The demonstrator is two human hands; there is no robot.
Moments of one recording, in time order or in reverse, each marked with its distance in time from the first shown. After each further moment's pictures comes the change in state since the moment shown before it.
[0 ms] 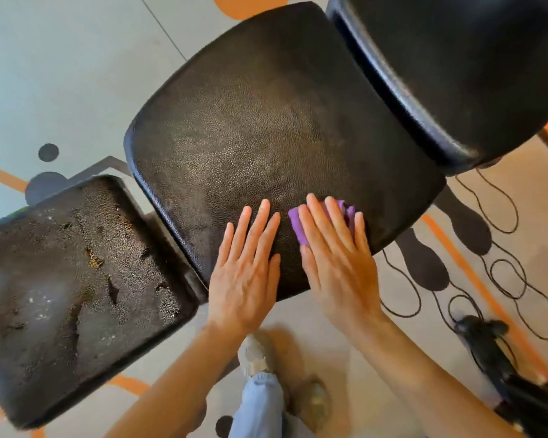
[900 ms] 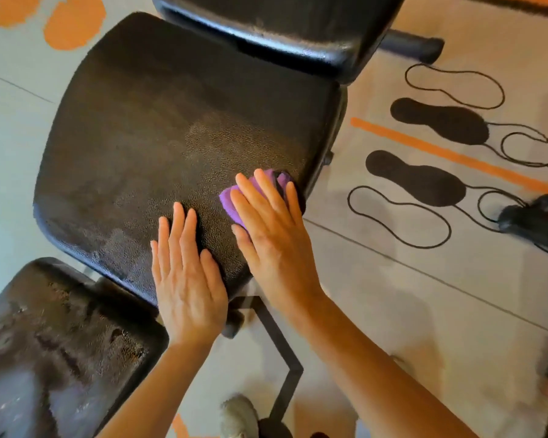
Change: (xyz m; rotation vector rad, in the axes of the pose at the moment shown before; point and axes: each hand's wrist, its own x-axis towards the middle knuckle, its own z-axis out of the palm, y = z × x) left_hand -0.005 0.000 0.010 0.025 0.085 0.019; right_hand -0.019 -0.027 0.038 0.356 0.442 0.325
